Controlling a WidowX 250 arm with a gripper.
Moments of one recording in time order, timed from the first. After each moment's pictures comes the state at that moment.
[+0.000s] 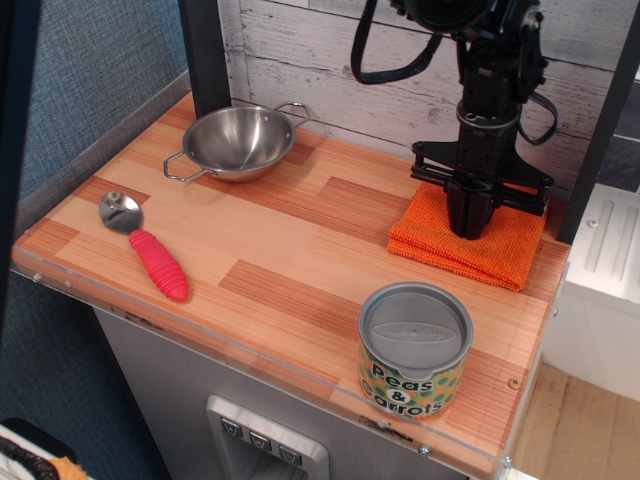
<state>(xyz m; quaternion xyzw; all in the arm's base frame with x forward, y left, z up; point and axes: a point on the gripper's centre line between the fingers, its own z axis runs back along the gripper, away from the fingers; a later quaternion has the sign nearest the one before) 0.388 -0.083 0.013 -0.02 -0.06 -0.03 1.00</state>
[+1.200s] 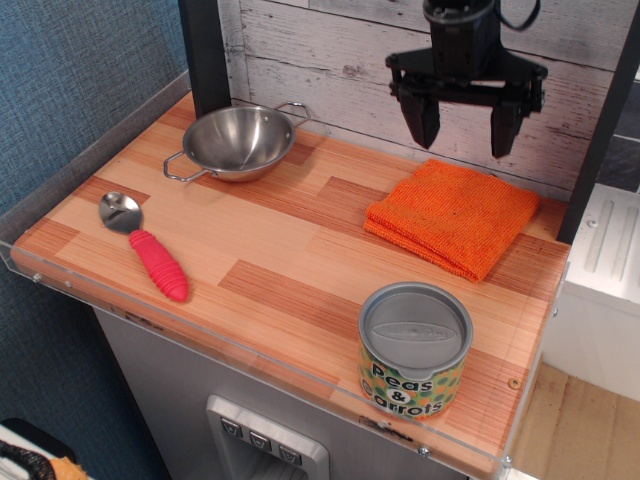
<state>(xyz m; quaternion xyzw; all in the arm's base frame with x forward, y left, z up) 0.385 -0.059 0.097 -0.06 -0.14 0.01 0.99</state>
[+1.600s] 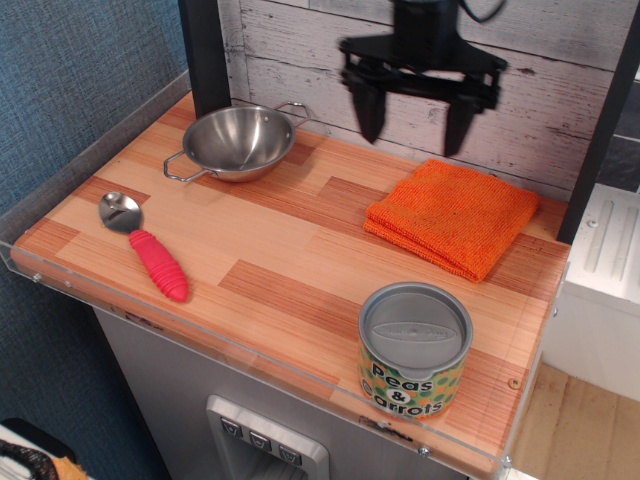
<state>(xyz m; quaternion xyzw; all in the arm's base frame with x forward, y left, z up) 0.347 -0.031 0.114 0.00 -0.09 0.05 0.99</state>
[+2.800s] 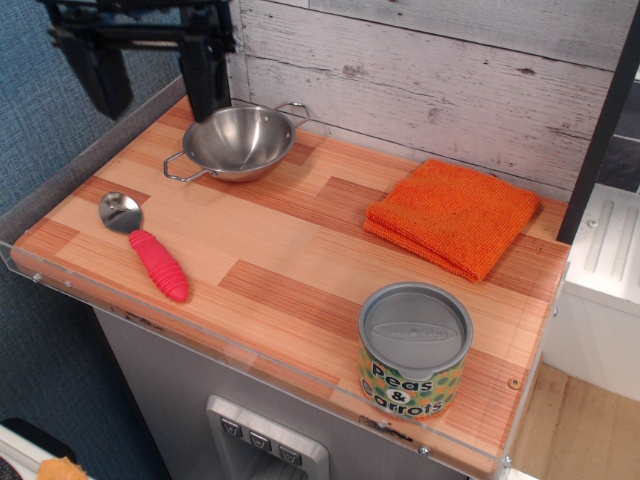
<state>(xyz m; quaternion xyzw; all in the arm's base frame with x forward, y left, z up) 0.236 0.085 0.168 0.00 -0.05 0.17 0.98</state>
